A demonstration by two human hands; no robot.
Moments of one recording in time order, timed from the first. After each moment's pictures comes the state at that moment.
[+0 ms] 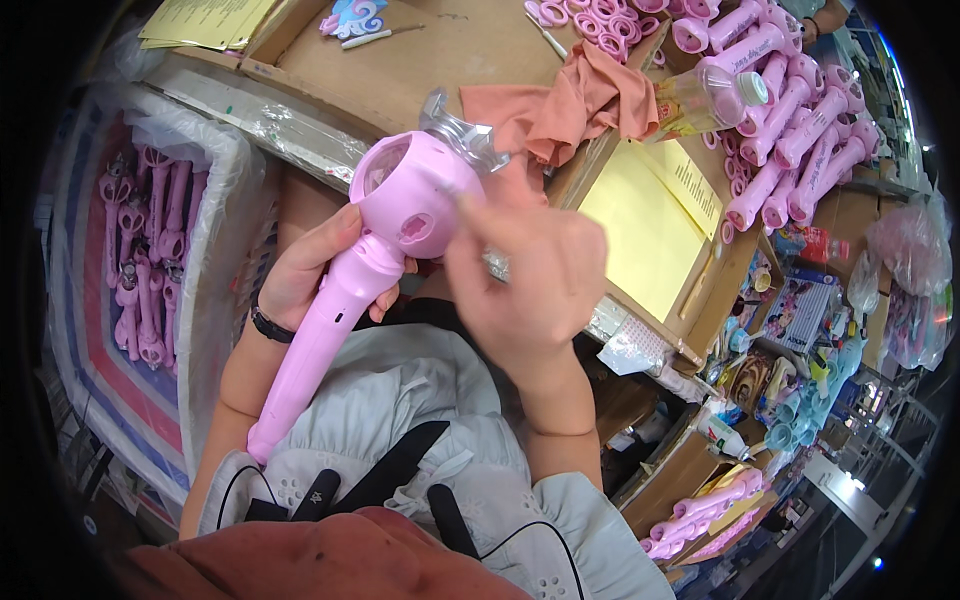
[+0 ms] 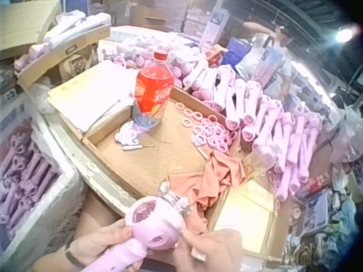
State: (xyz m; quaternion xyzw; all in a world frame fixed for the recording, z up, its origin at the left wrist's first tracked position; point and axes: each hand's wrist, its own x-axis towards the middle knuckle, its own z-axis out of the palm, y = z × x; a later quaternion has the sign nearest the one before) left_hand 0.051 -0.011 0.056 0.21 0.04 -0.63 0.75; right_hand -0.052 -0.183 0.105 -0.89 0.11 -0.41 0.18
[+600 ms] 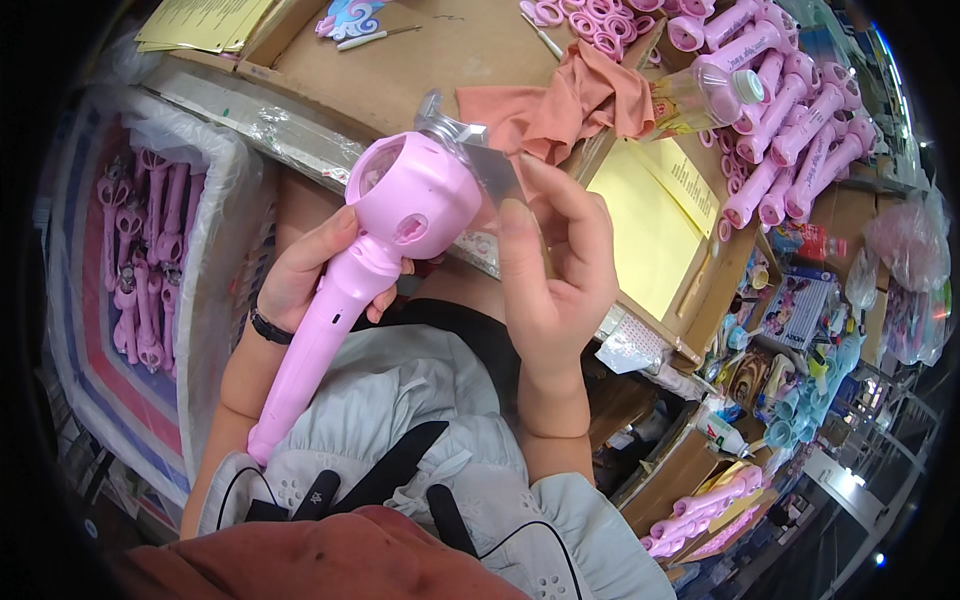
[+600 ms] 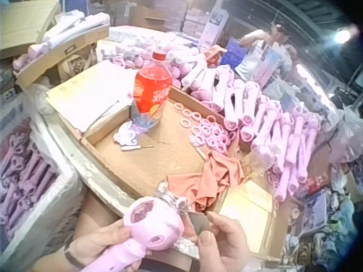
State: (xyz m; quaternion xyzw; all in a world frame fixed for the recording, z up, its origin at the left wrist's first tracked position) left_hand 0.051 -0.010 0.054 0.19 0.05 -0.64 0.74; right_hand -0.065 -0.180 0.113 -0.68 0.24 -0.34 0.60
